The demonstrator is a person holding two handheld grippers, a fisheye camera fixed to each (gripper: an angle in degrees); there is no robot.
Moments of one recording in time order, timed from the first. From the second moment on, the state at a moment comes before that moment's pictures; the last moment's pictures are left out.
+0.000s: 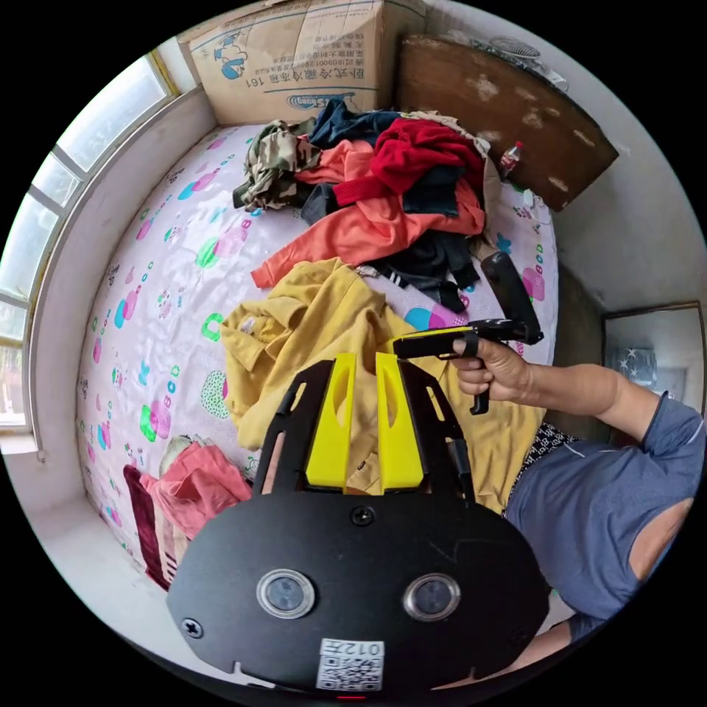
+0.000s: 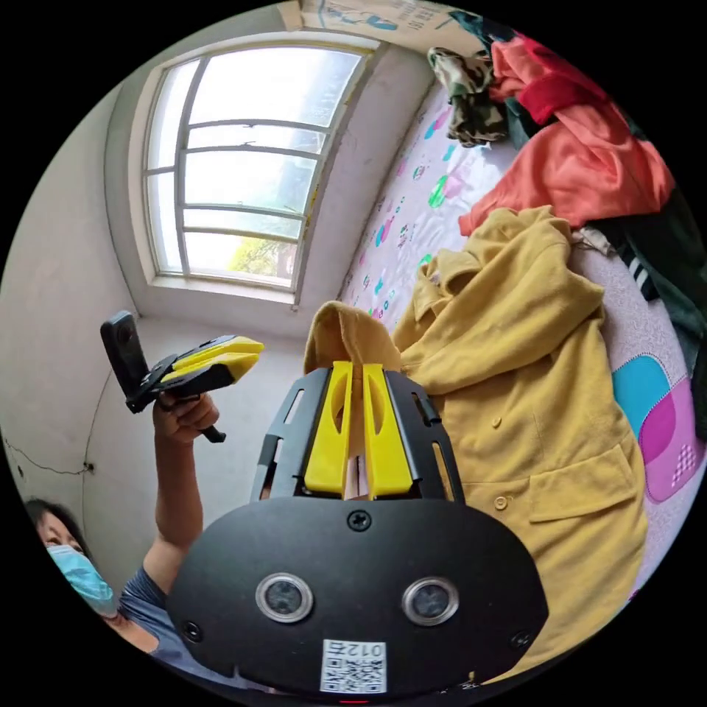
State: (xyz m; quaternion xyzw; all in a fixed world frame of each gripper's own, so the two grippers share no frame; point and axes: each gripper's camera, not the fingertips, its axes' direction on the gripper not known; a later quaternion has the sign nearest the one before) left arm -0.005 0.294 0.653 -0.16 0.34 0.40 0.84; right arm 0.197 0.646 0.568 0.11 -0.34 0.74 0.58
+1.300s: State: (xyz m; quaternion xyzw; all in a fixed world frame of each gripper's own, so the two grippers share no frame) left arm -0.126 0.419 1.045 -0.16 0.20 0.56 0.79; right arm 0.253 0.738 0.576 0.12 -0.53 0.48 0.69
